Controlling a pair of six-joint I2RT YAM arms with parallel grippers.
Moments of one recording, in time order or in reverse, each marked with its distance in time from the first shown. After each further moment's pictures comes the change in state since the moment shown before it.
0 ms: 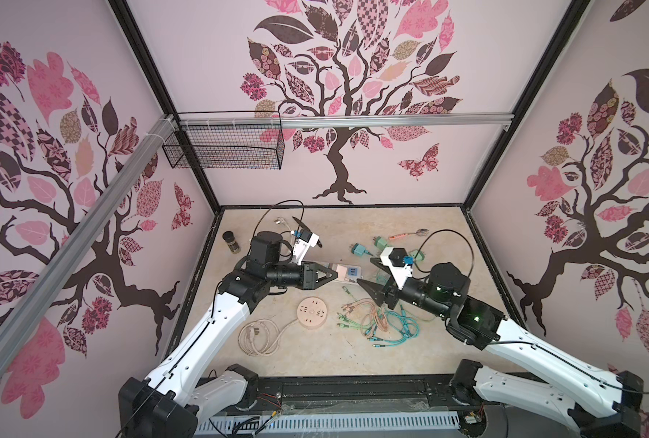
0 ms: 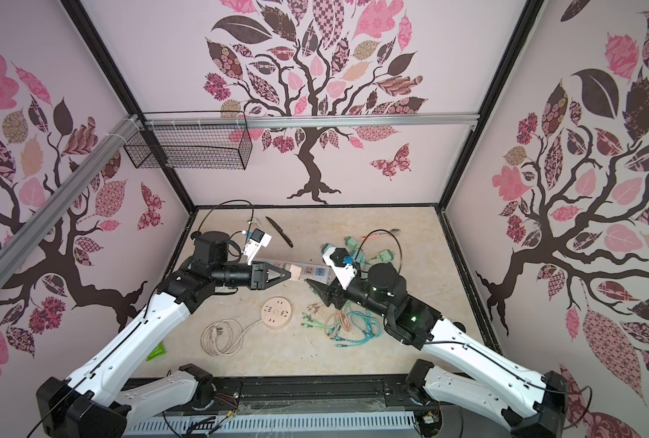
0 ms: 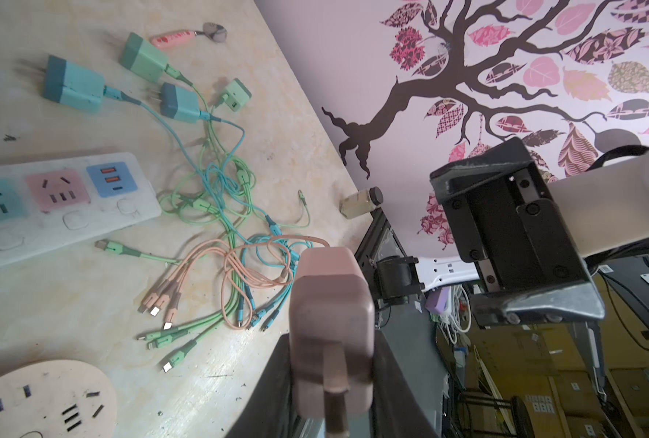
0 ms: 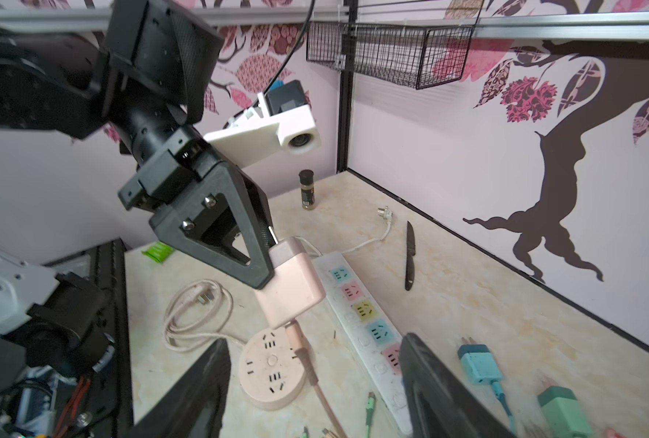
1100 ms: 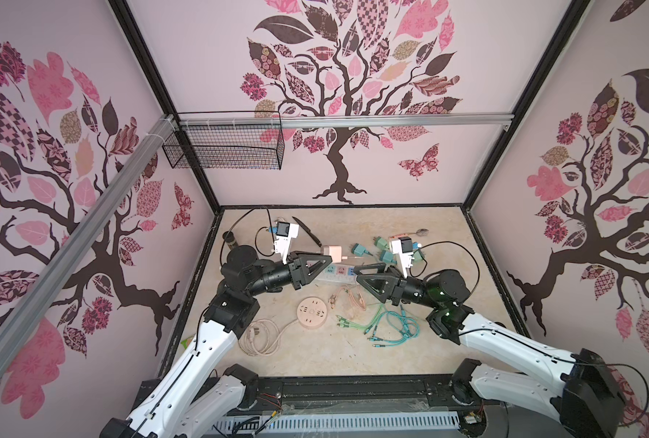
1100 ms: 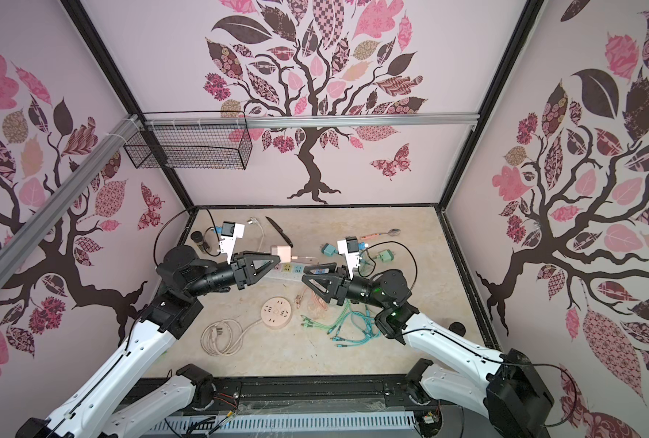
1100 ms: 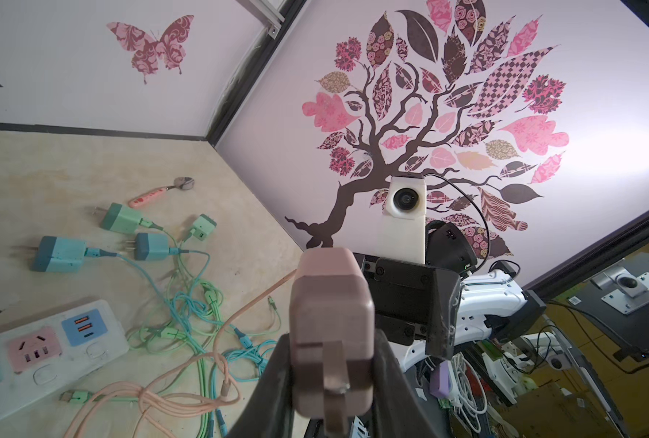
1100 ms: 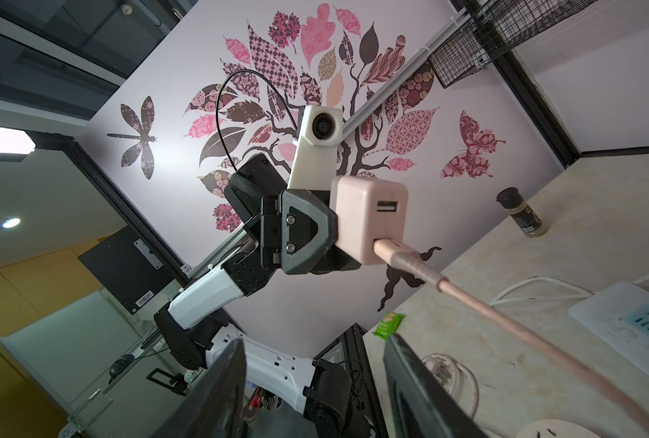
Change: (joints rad) left arm 0.000 -0.203 -0.171 0.526 -0.061 -0.254; right arm -0.129 0.214 -0.212 0.884 -0.483 0.874
